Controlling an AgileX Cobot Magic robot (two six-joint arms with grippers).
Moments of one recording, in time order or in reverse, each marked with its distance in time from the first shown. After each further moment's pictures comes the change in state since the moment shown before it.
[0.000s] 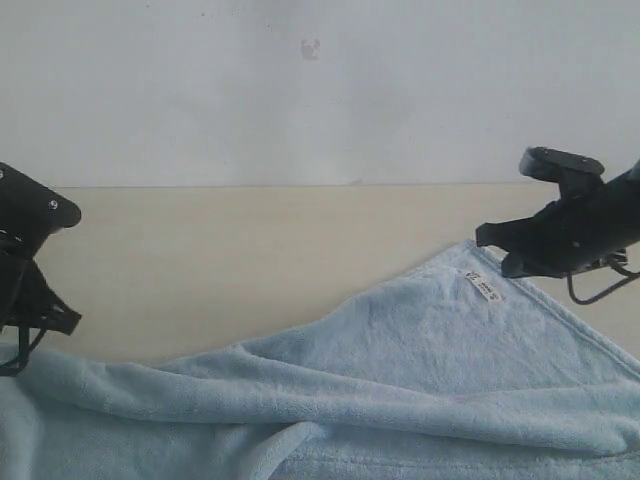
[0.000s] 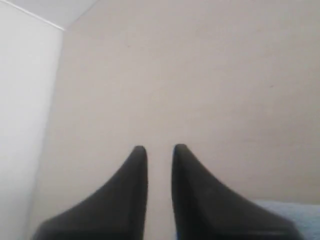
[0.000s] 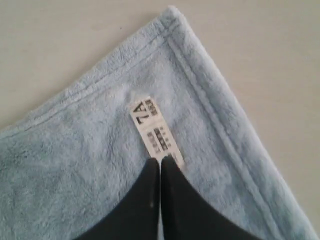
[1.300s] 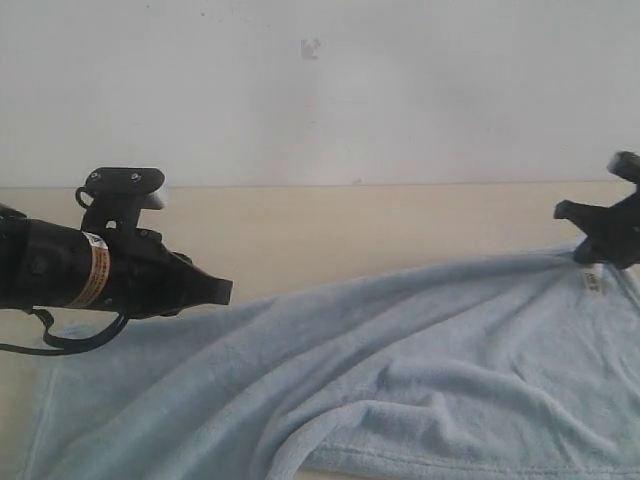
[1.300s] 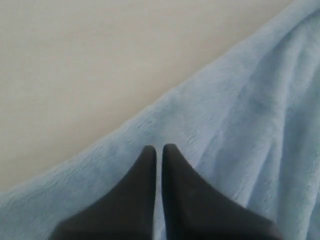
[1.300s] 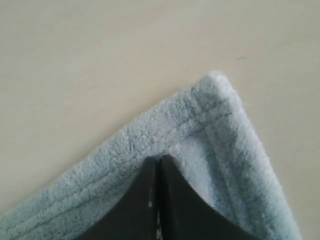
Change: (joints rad) left arm 0.034 0.000 -0.078 0.021 -0.967 -0.305; right arm -0.280 0.353 -0.382 -0.096 0.066 0.221
